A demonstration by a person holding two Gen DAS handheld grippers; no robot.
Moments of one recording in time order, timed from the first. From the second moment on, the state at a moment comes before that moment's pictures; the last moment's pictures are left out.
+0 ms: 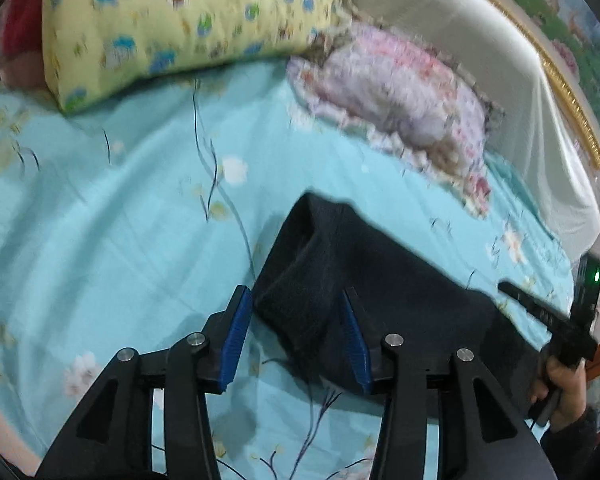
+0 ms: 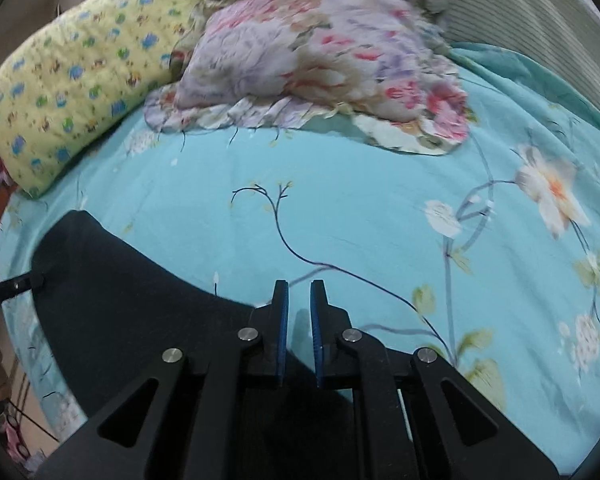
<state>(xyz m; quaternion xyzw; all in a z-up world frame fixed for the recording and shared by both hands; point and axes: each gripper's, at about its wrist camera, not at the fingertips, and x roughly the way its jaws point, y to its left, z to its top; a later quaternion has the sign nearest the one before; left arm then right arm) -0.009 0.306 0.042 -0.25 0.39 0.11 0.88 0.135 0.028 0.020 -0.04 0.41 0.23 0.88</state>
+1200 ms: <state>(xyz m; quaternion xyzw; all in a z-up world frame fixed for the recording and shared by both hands) 0.083 0.049 0.059 -0.09 0.46 -0.12 0.87 -0.049 -0.188 0.021 0.17 0.37 0.07 0.91</state>
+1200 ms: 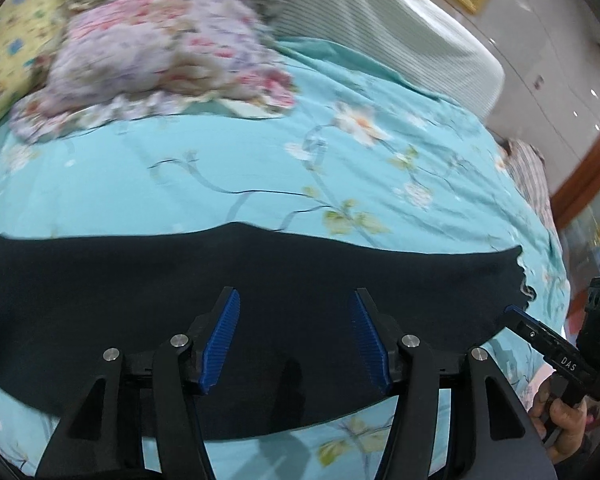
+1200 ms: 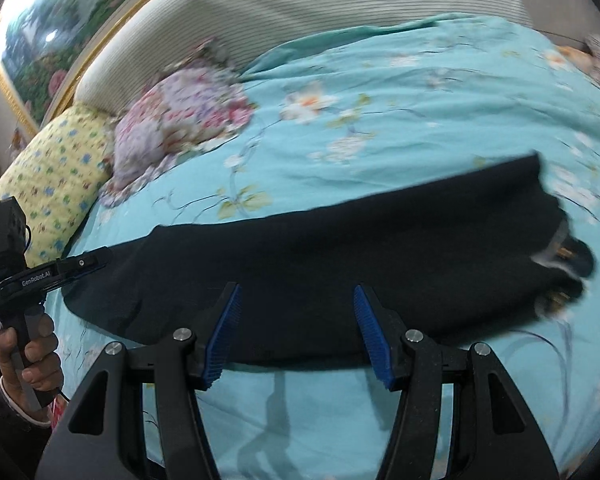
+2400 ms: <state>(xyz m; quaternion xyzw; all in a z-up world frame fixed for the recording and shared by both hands) 0.154 -0.193 0.045 0.08 0.53 -0.35 0.77 -0.079 -0.343 -0.036 0.45 0.30 -0.04 0.84</state>
